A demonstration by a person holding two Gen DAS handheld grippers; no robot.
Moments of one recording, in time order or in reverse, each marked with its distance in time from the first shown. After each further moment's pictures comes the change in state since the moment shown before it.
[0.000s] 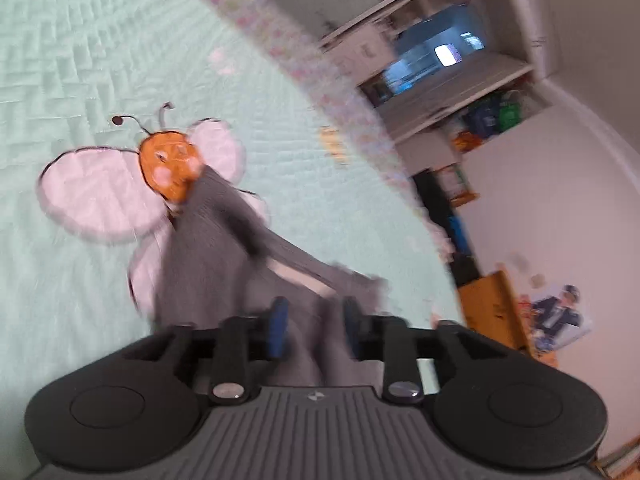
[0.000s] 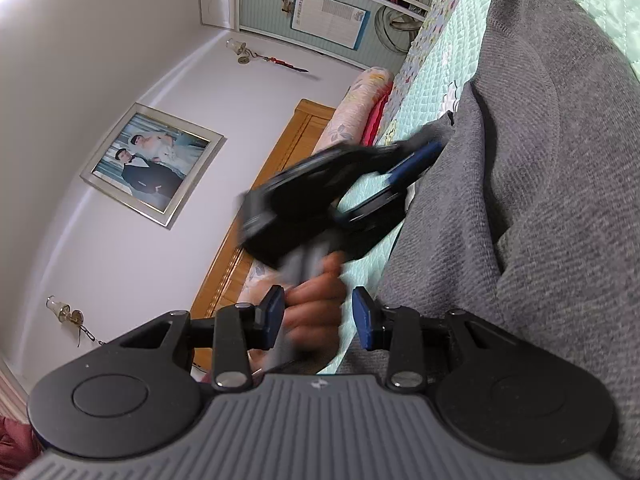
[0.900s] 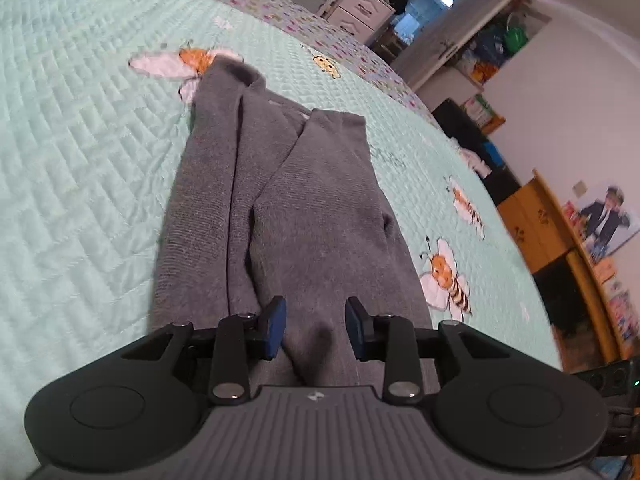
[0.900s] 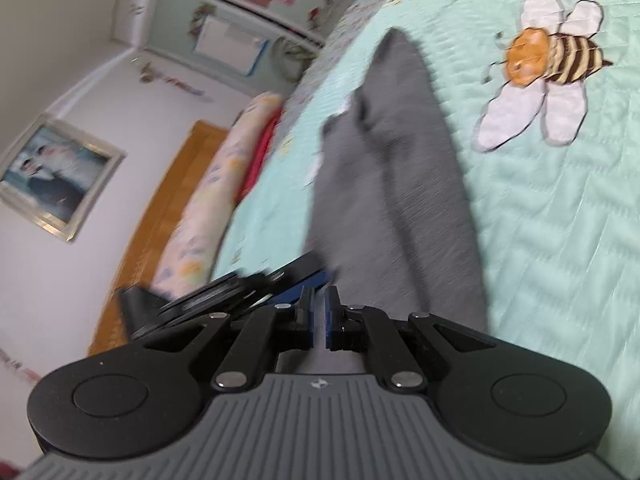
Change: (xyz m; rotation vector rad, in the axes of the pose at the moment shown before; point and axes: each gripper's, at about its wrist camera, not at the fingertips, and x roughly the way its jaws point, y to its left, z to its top) left arm -0.083 -0.058 -0.147 0.231 0.082 0.219; right arm -0.128 0.107 -0.133 0.033 -0.050 -0.397
